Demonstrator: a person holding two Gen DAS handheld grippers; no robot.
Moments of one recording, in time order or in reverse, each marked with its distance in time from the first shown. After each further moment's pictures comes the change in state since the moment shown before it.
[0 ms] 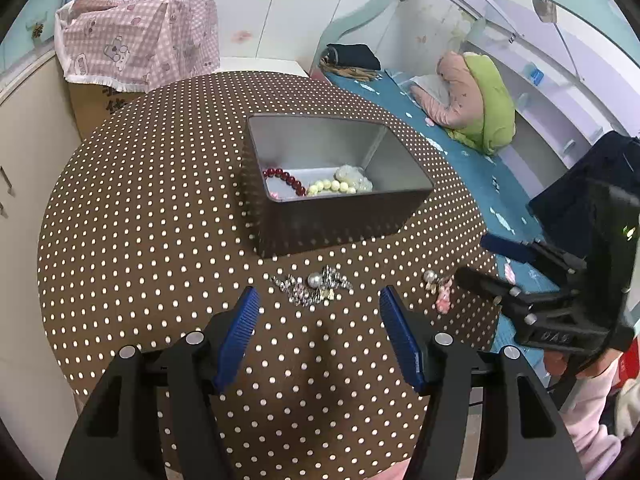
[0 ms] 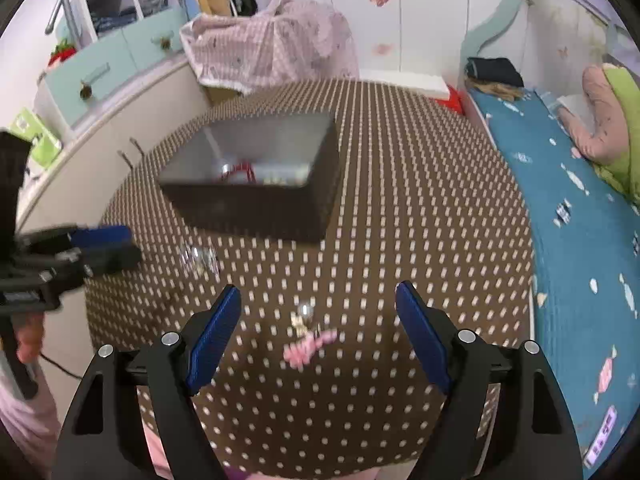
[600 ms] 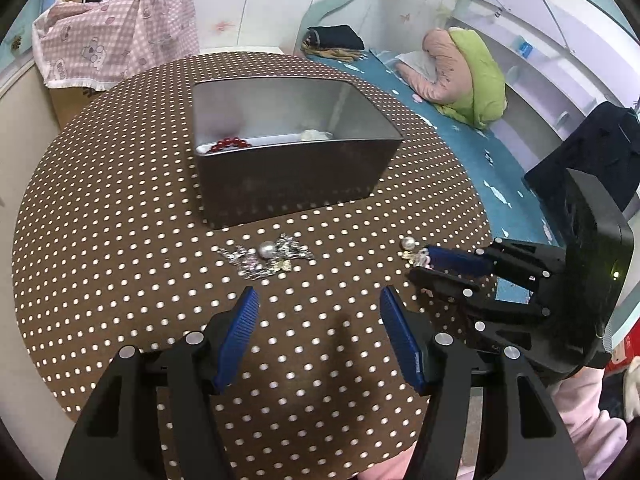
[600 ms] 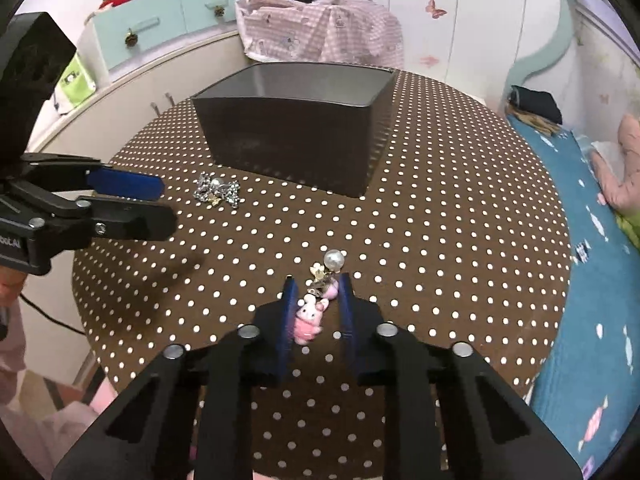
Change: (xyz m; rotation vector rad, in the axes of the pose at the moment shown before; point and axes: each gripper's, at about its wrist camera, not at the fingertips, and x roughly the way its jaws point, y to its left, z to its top) left arm 0.024 -0.033 -0.011 0.068 0.051 -0.008; right arm 0.013 0.014 -0.041 -0.193 -0.019 0.055
